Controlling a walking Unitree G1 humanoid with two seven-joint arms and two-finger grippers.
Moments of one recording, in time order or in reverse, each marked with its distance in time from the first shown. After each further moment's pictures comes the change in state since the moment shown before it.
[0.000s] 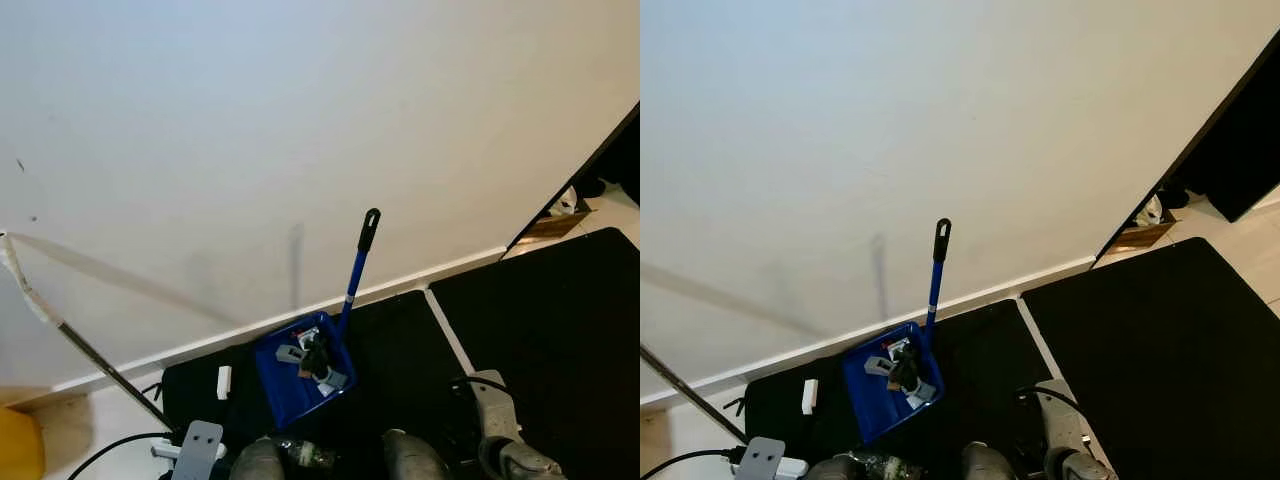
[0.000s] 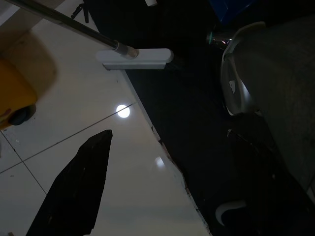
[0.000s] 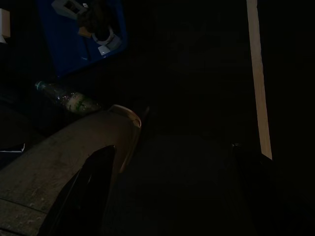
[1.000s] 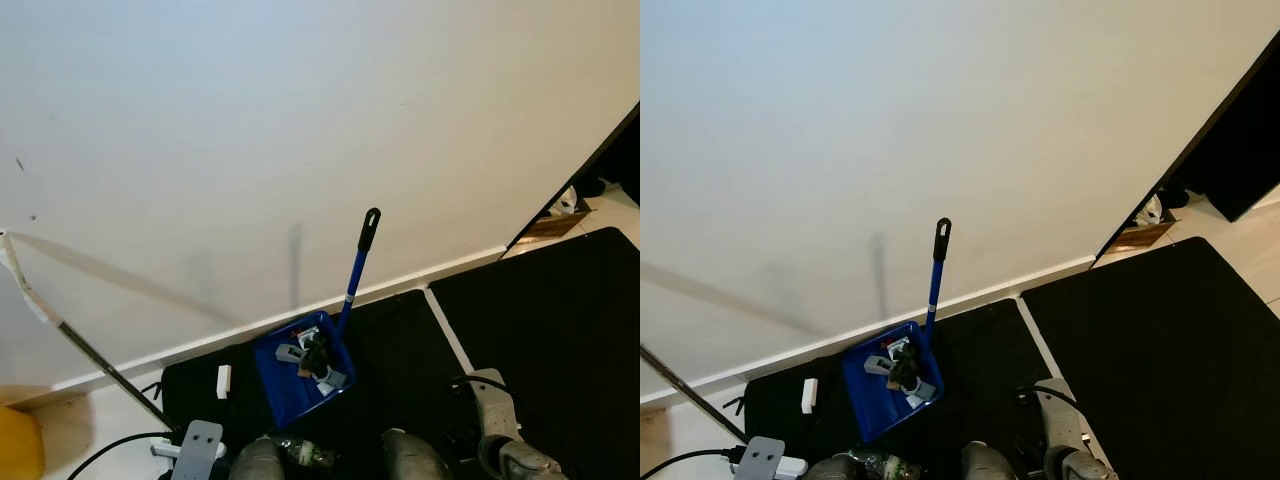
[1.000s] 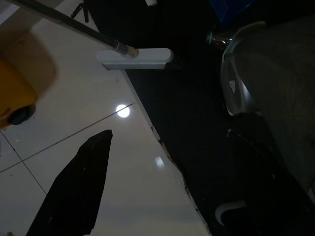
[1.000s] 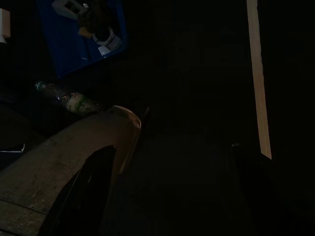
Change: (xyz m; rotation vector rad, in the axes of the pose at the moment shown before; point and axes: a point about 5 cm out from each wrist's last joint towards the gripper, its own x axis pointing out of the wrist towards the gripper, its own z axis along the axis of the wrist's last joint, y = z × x) left arm 0.000 0.000 0.000 -0.002 -0.001 0.002; right arm 0.000 0.000 0.001 -0.002 -0.003 0.002
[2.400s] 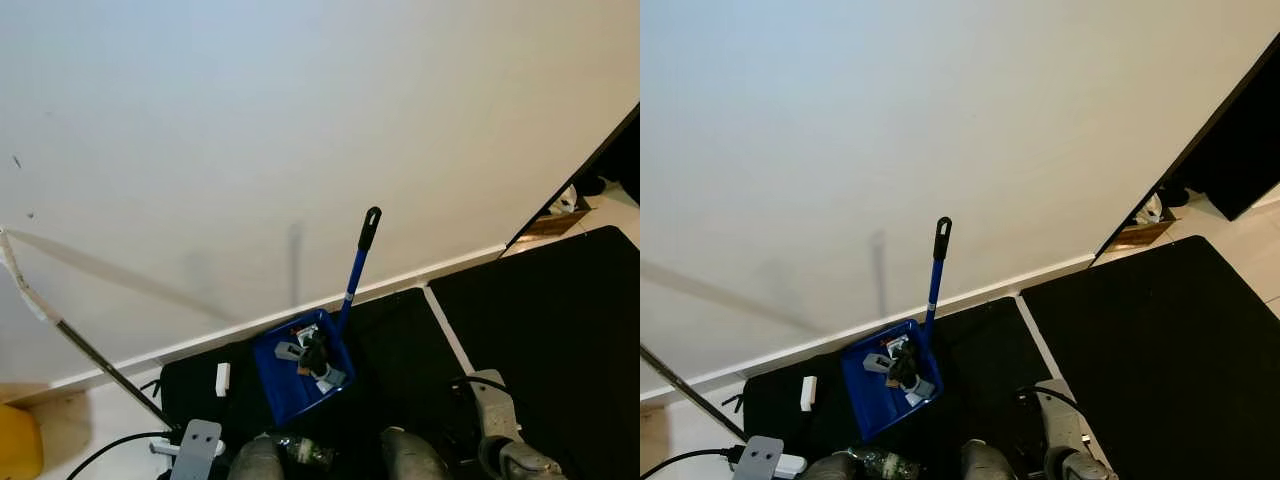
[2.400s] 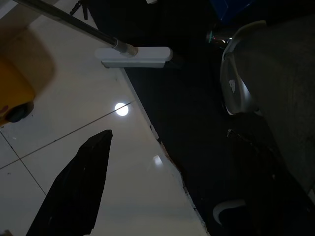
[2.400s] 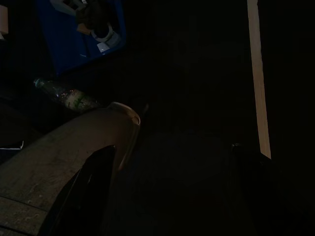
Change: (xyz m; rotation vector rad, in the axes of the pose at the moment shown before) left arm 0.000 0.001 -0.001 -0.010 0.003 0.005; right arm 0.000 0.000 -0.001 0.000 0.003 0.000
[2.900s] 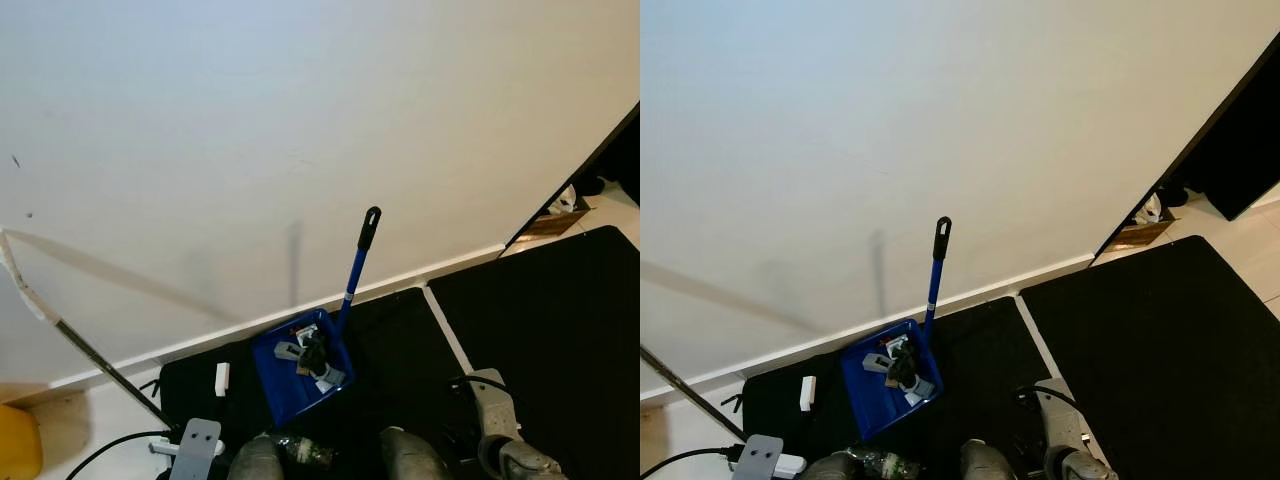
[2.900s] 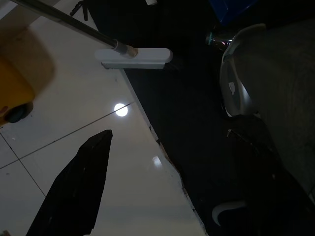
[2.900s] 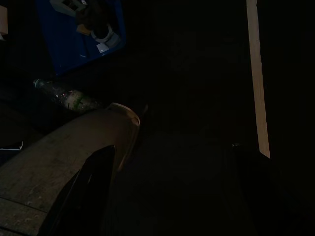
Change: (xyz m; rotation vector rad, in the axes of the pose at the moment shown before) left arm 0.001 0.001 0.003 -0.005 -0.006 0.003; right arm 0.000 0.000 0.001 -0.002 -0.003 0.001
